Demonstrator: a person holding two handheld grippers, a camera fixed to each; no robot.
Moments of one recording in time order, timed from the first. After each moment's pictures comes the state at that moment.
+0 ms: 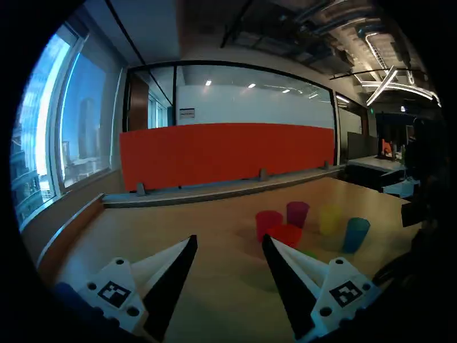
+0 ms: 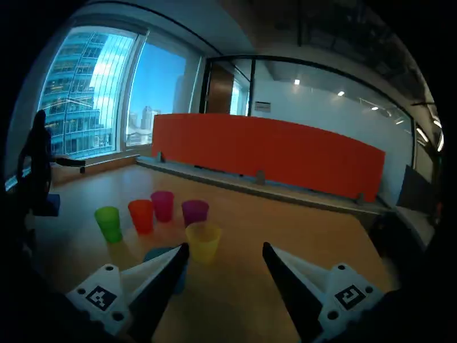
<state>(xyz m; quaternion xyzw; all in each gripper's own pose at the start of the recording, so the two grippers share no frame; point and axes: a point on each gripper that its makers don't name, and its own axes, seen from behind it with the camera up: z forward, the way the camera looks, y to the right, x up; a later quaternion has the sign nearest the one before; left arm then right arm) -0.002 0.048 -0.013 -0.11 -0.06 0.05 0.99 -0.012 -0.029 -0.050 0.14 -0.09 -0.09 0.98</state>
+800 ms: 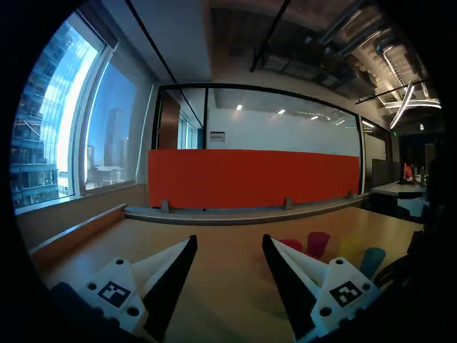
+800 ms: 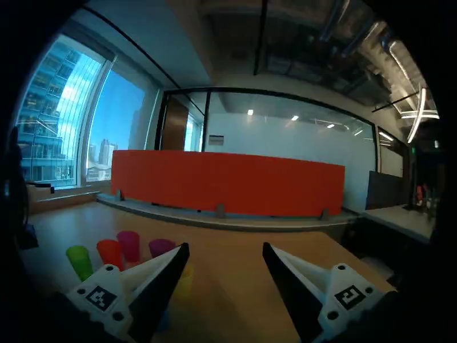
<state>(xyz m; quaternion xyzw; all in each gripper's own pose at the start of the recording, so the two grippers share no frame) 0.031 0.036 -0.005 -0.03 0.02 0.01 1.00 0.033 -0.019 -0.026 0.00 0.02 -0.05 1.00</state>
